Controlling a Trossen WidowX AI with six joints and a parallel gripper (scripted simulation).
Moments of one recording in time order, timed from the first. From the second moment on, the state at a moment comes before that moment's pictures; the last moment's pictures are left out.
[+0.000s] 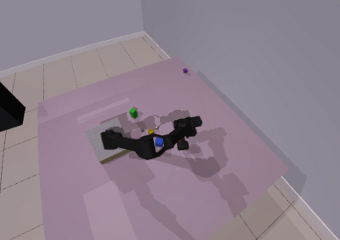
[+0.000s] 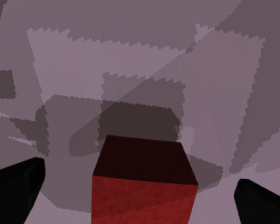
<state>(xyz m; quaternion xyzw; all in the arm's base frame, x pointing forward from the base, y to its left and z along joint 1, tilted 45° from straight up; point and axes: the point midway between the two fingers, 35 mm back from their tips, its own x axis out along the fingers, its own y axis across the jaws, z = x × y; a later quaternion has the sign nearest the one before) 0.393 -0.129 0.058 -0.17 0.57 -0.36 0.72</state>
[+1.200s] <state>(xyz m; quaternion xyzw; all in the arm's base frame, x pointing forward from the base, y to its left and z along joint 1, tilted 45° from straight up) 0.386 -0.103 0.078 -0.17 0.58 -0.35 0.72</state>
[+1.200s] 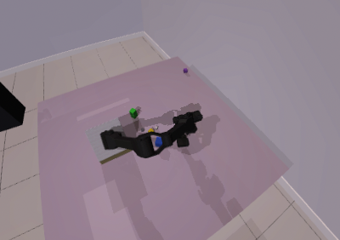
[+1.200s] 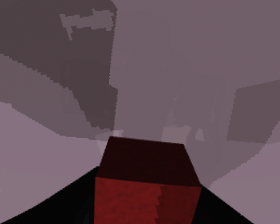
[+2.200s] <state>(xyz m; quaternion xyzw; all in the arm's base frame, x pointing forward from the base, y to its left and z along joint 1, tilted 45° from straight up) 0.380 -0.045 0.135 -0.17 0.57 -0.35 0.72</state>
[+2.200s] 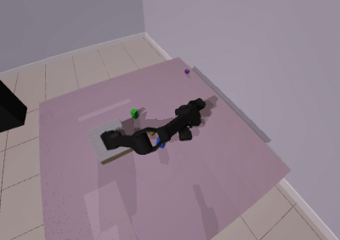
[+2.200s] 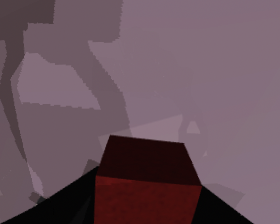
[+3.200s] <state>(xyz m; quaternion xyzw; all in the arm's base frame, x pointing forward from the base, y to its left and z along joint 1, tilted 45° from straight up) 0.299 0.123 -0.010 -0.15 0.59 -0.31 0.73</state>
